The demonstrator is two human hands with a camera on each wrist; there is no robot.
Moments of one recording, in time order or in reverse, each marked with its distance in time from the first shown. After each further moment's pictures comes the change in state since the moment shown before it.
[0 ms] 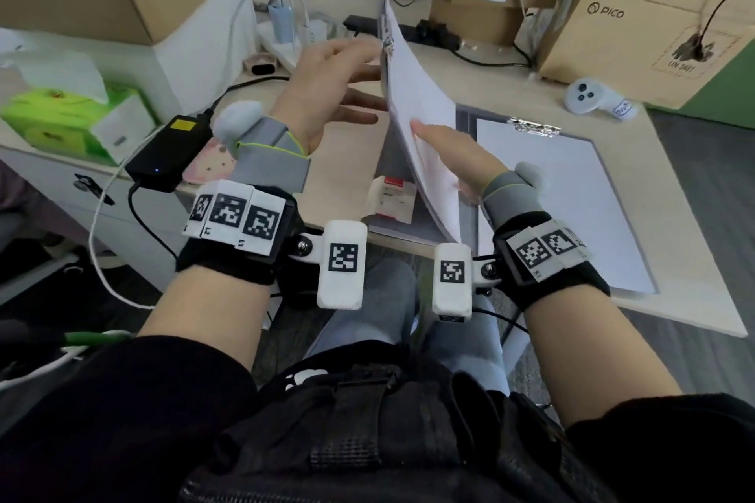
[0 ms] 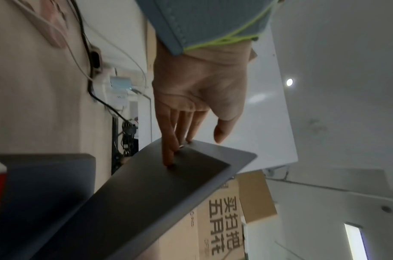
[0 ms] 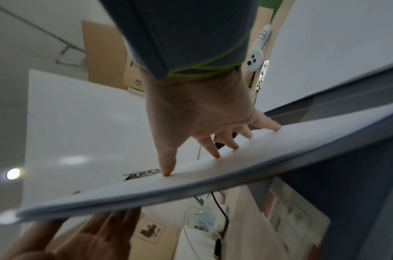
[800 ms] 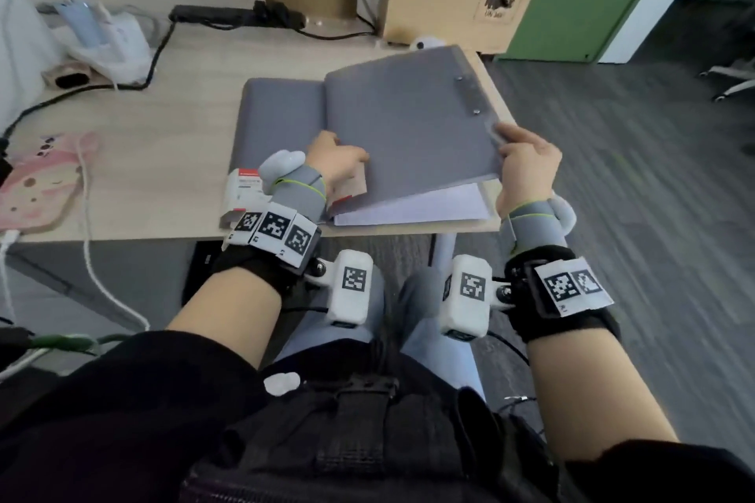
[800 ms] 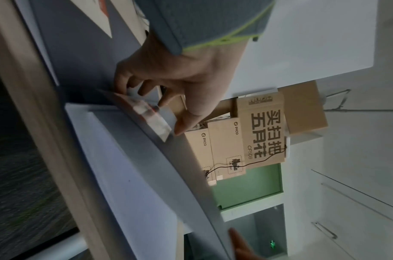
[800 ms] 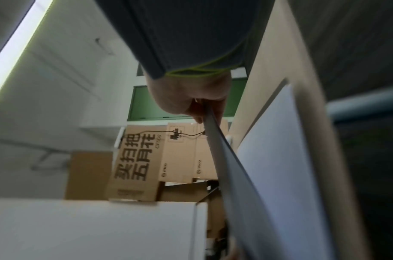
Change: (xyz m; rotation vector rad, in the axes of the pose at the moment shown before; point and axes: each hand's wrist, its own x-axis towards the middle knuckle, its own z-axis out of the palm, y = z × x) left_hand 0.002 -0.099 0.170 0.357 -0.181 -0.276; right_hand -0.111 0.125 -0.134 0.529 1.001 -0.032
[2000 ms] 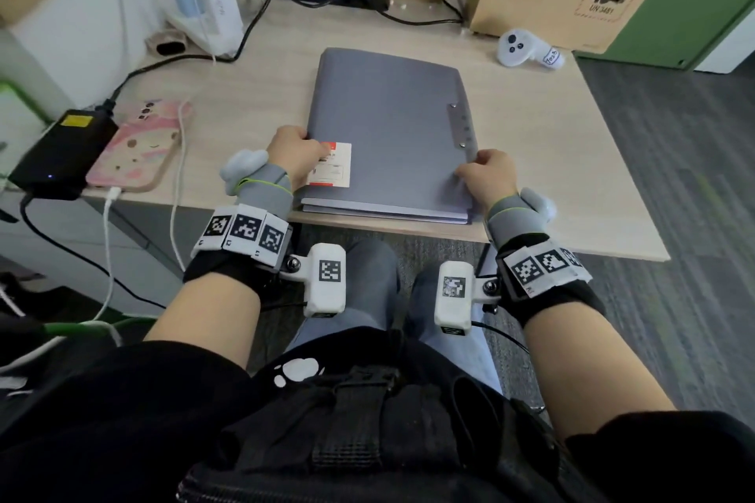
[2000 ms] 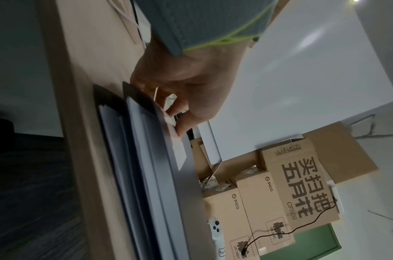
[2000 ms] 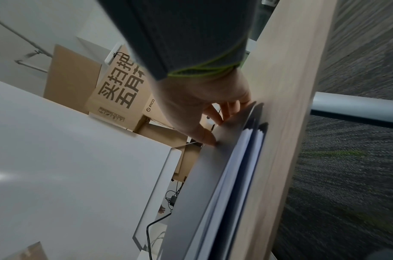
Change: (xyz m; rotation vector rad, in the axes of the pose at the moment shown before) left_hand 0.013 -0.065 -0.121 -0.096 0.230 -0.115; right_hand 0.001 0.064 0.122 -0.623 -0.369 0.059
